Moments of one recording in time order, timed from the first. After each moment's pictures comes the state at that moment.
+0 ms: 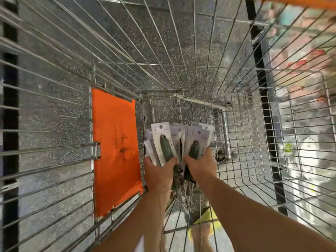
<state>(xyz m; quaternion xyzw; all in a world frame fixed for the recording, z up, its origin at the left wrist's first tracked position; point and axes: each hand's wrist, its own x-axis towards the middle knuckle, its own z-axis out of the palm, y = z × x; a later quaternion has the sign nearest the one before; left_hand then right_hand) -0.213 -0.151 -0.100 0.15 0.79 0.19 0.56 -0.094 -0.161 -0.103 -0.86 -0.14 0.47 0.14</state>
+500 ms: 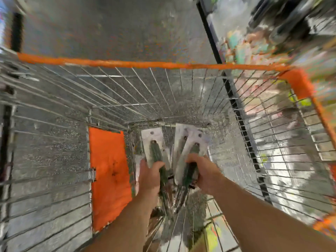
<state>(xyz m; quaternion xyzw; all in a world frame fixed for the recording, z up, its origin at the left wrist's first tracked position) -0.196 -0.113 -0.035 0.22 0.69 0.24 0.65 -0.037 -0.141 -0.002 -0.69 0.06 0.63 0.35</state>
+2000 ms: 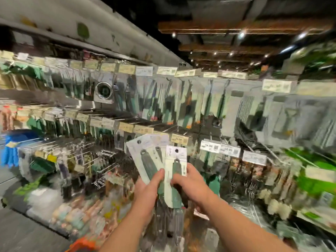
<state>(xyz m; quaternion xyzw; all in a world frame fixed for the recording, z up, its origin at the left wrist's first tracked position) 0.173 -0.274 0.451 0.59 0.11 0.19 0.77 0.200 -0.413 0.502 -0.76 -0.10 0.08 0.63</state>
